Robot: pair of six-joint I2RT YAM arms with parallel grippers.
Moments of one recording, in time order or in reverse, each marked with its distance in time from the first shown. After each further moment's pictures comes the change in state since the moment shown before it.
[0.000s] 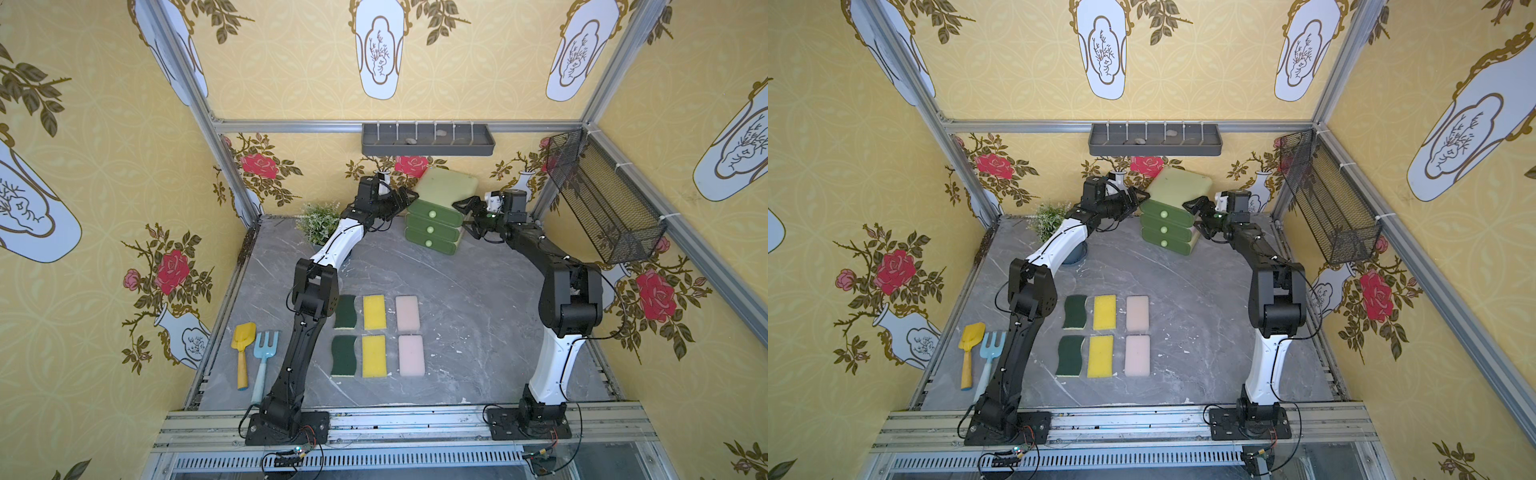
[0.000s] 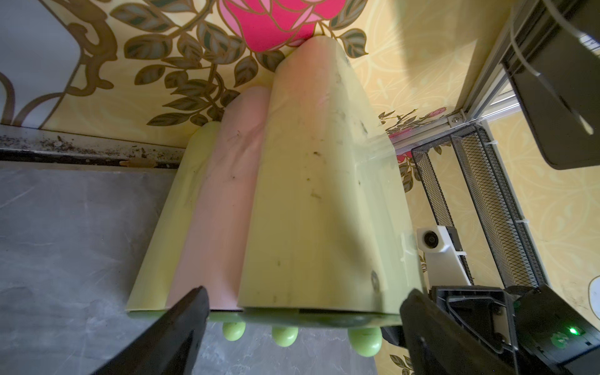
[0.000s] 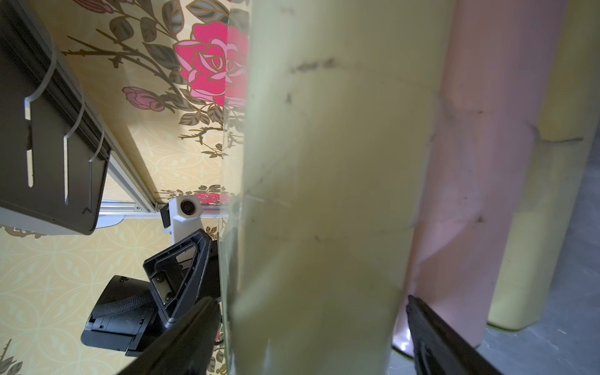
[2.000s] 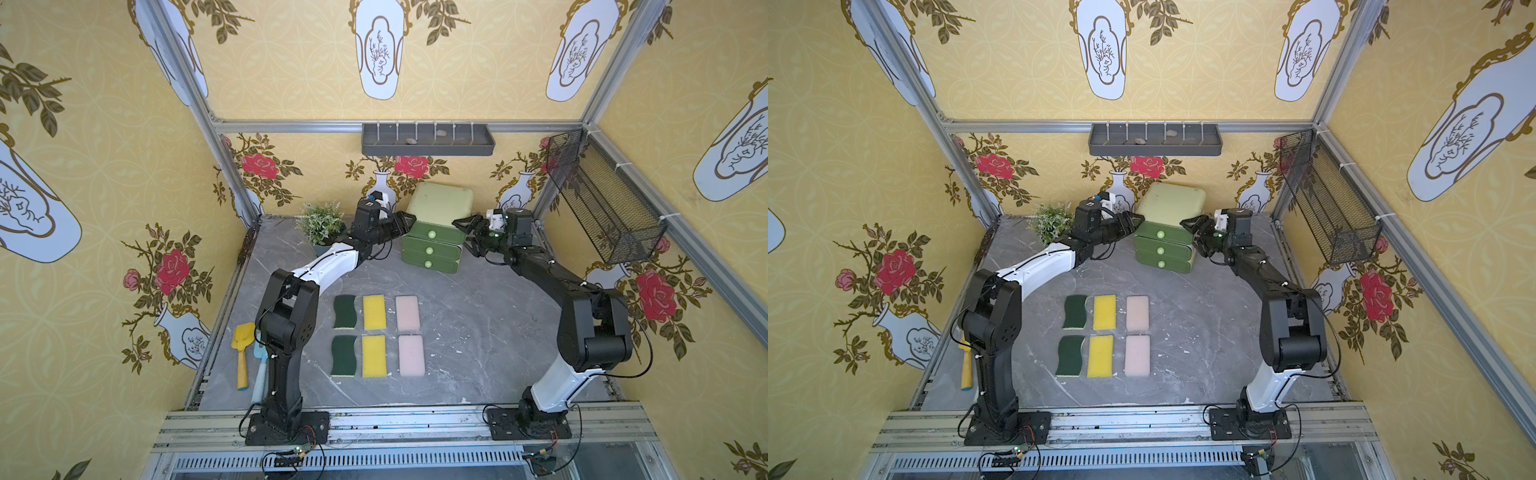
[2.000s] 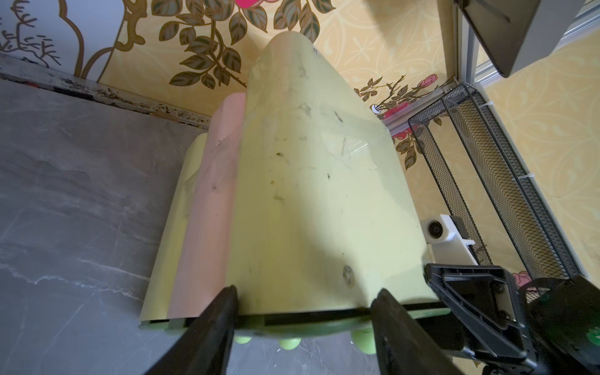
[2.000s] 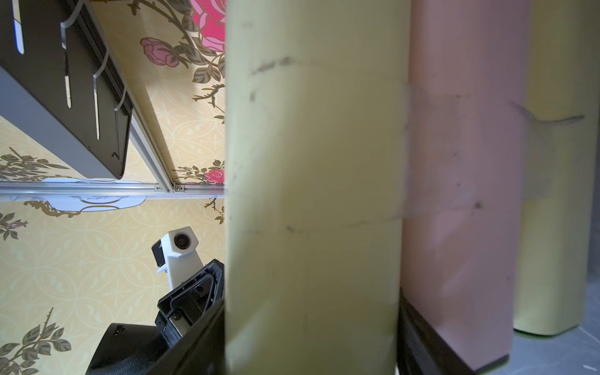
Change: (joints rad) left arm -0.118 -0.565 -0.884 0.334 -0.187 0.040; right arm 0.049 -0.311 -0.406 0.132 0.016 0.103
